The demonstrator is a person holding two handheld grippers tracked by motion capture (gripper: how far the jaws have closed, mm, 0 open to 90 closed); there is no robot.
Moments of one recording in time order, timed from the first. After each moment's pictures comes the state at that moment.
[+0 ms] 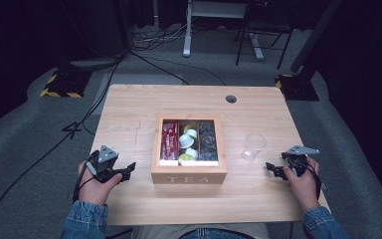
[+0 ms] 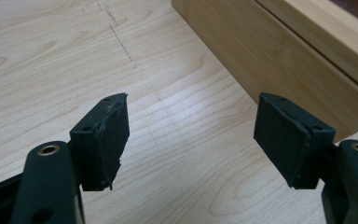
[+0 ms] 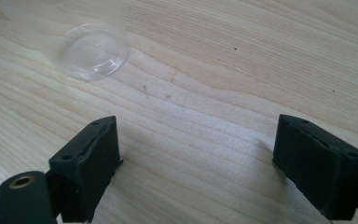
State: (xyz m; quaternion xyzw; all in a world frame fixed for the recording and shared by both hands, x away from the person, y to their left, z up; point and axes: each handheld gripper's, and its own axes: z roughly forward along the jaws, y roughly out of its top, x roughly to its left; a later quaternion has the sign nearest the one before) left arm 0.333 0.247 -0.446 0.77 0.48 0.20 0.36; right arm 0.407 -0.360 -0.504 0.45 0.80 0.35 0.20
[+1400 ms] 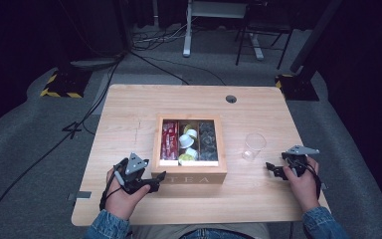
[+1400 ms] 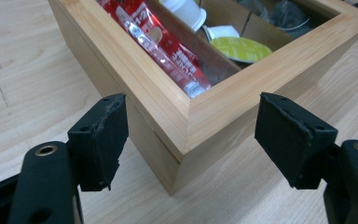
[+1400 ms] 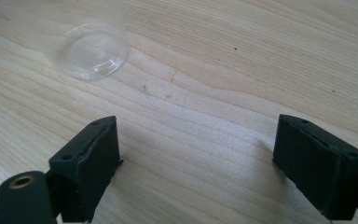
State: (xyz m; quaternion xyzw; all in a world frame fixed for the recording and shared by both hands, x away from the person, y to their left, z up) left arm 0.308 0.168 -0.440 0.78 0.43 0.16 0.42; right arm 0.407 -0.360 -0.504 0.45 0.80 0.35 0.20
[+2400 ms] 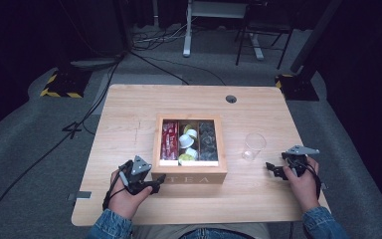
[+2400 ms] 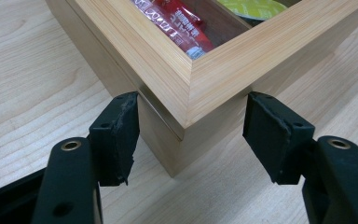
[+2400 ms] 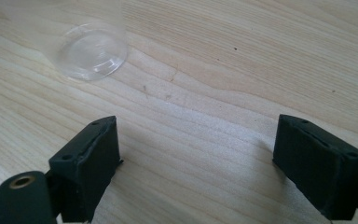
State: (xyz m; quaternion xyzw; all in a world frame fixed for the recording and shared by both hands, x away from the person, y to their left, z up) left arm 0.312 0.165 -0.452 0.81 0.43 0.15 0.38; right arm 0.407 -0.360 -0.504 0.45 0.80 0.35 0.20
